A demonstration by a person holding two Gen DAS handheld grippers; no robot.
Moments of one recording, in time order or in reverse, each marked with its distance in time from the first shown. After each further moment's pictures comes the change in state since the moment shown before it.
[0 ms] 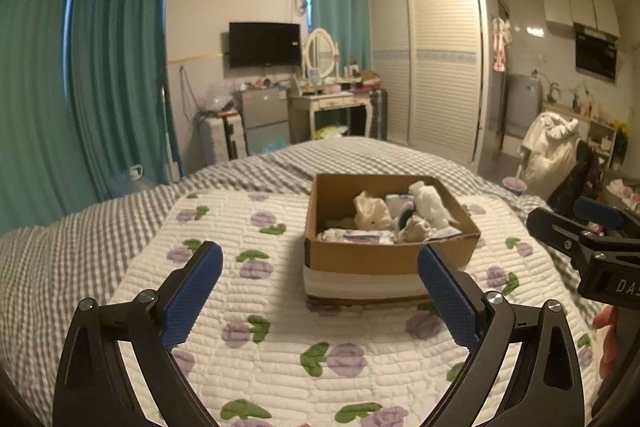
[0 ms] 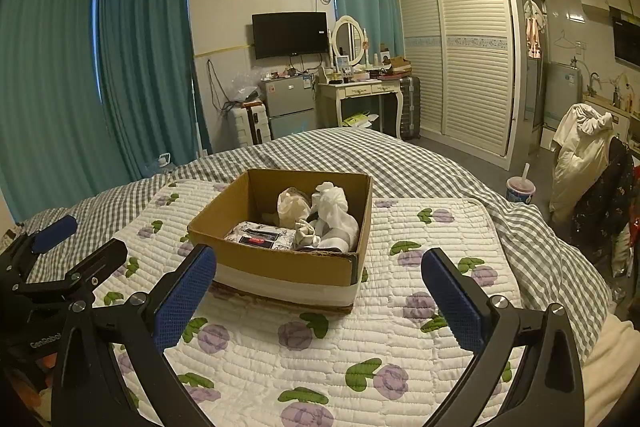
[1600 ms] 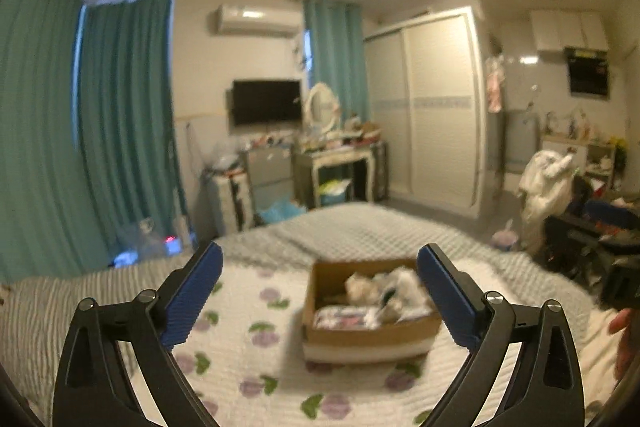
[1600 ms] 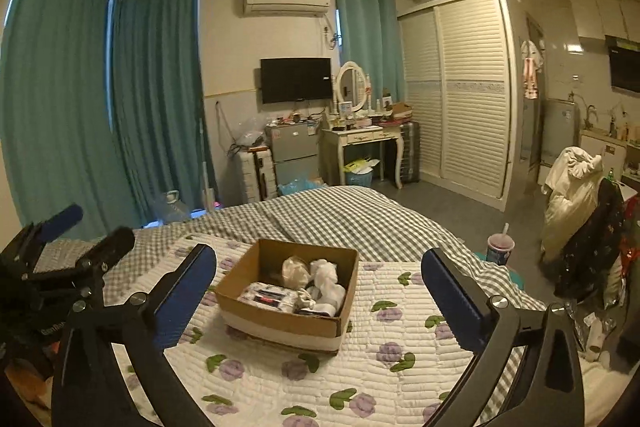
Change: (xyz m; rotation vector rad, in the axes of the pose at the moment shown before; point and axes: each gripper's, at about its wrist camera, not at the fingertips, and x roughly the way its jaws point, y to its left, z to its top) left arm -0.052 -0.009 0.072 0.017 -0.161 0.039; right arm -0.094 -0.004 0.069 -0.028 -0.150 0.000
